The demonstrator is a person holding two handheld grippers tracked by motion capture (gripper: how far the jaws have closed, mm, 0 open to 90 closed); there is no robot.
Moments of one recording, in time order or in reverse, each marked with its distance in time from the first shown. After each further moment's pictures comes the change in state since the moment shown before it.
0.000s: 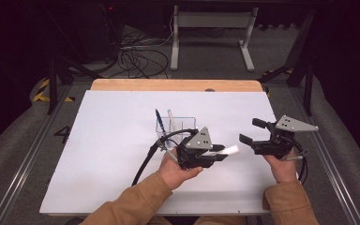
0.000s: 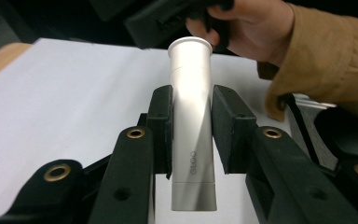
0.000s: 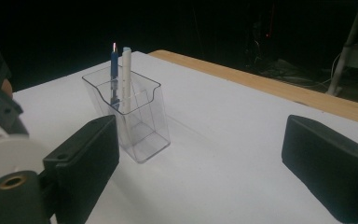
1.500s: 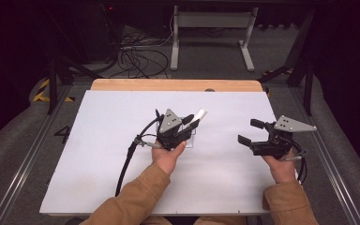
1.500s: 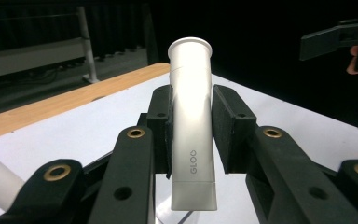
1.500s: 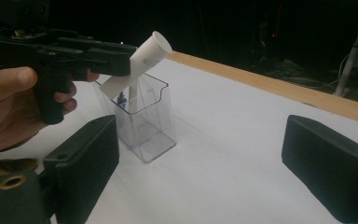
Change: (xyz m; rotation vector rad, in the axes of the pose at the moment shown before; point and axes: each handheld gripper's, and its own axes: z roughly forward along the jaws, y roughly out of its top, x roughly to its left) left arm 0.059 -0.050 -0.009 -0.224 0.441 -0.261; right arm 0.003 0.000 0.003 0.001 0.020 -0.011
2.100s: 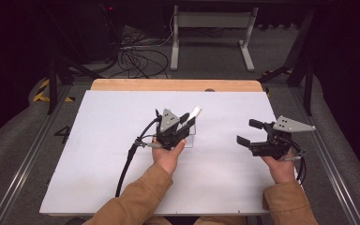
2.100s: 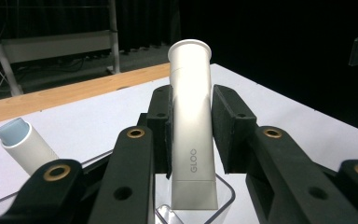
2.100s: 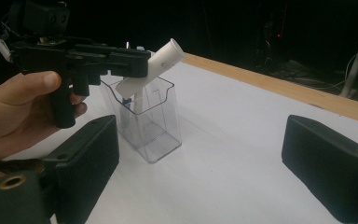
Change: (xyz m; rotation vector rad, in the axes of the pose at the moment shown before) left arm 0.004 -0.008 0.006 0.002 0.104 -0.052; right arm 0.002 0.000 0.002 0.002 0.019 -0.004
